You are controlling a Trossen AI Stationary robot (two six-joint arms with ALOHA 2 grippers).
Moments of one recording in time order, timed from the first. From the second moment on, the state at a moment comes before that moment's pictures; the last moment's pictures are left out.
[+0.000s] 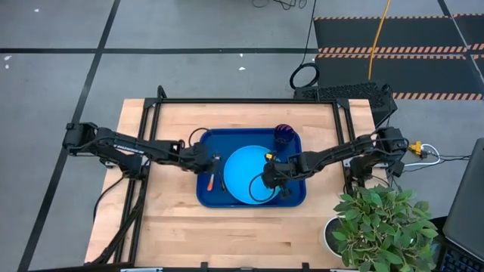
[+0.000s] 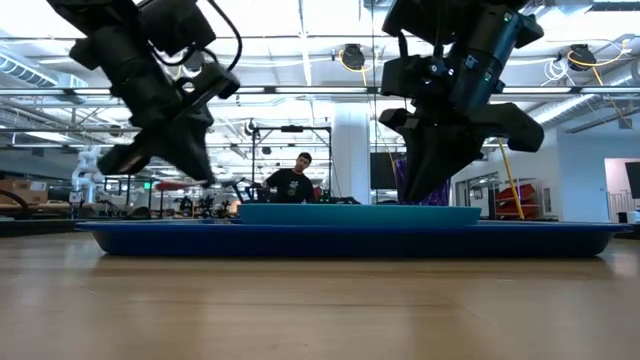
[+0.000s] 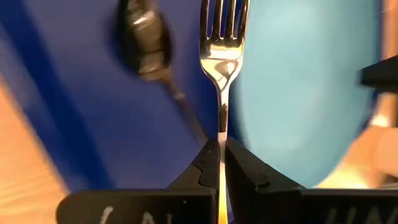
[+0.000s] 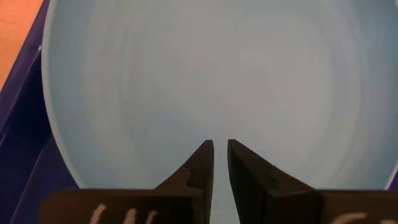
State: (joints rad) left arm -0.01 1.31 0.64 -0.24 -0.01 -1.33; right arm 0.13 1.62 0.94 -0.43 0.13 -0.29
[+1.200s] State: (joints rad) left arm -0.04 1.31 0.45 -0.12 -0.03 -1.55; right arm 0.13 1.62 0.94 -0.41 0.13 -0.31
